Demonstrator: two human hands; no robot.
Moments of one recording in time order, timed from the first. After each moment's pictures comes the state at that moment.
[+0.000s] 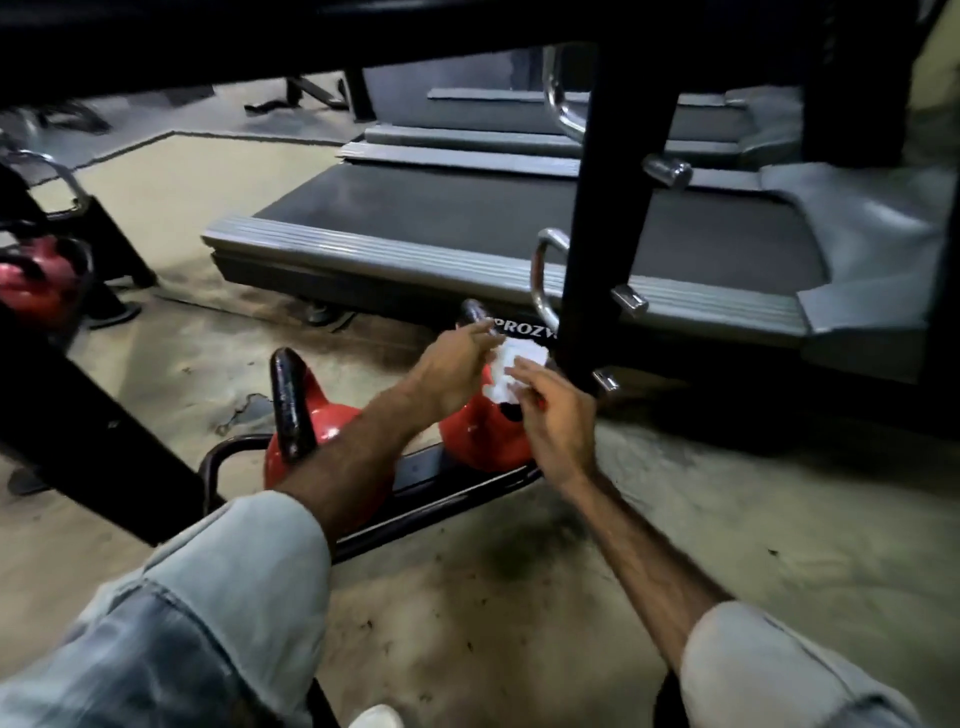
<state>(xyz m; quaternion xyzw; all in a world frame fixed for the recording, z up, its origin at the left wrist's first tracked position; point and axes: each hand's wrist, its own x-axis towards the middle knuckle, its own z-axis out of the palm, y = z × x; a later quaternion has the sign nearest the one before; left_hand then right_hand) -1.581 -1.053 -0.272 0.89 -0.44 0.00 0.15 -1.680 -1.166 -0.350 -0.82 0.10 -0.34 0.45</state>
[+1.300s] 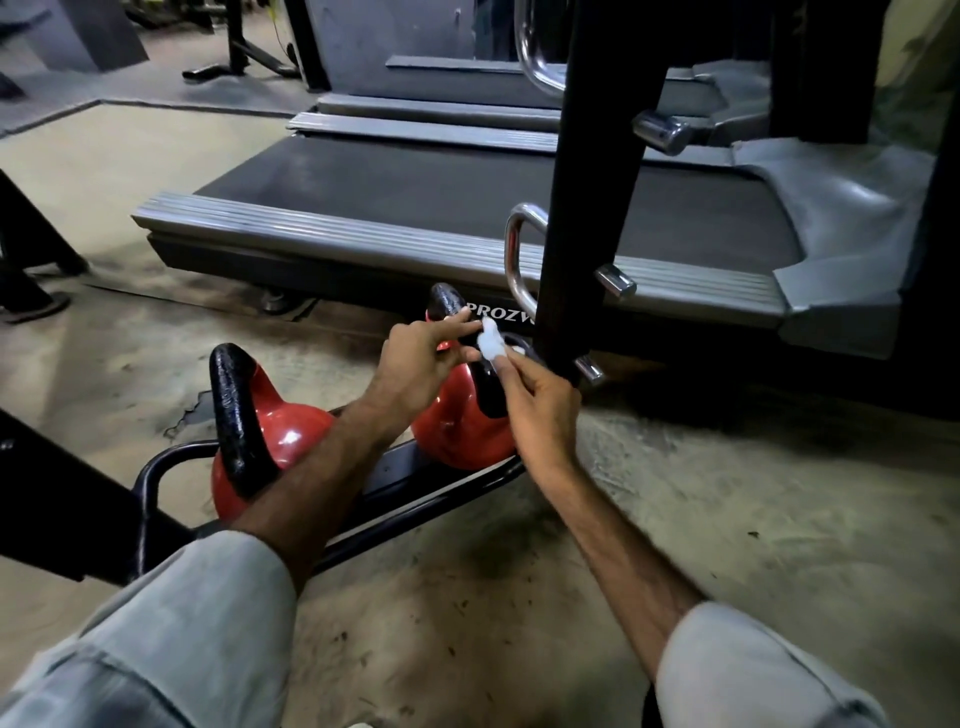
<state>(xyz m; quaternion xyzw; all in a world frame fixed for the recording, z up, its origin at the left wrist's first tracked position) -1.550 -1.057 -0.318 0.84 -0.35 -0.01 0.41 -1.657 -1.165 -0.361 -0.74 0.23 -0.33 0.53</state>
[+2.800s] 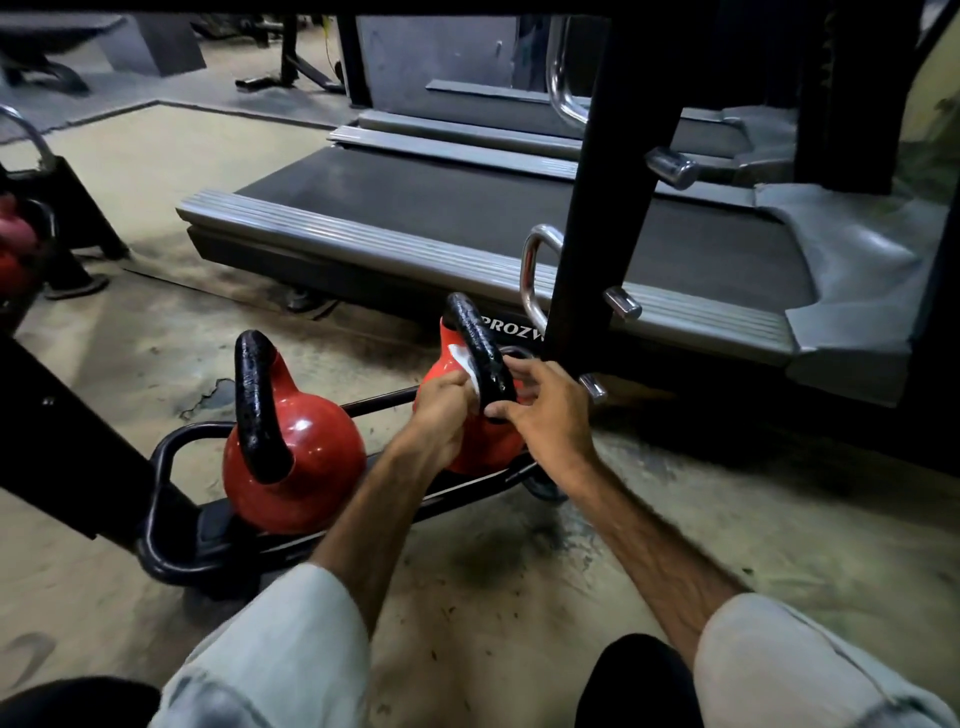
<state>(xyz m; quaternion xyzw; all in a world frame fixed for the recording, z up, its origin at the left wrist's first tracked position) -1.598 -1.082 -0.350 0.63 0.04 -0.24 0.74 -1.668 -1.185 -0.347 -0.83 0.15 -0.26 0.47</state>
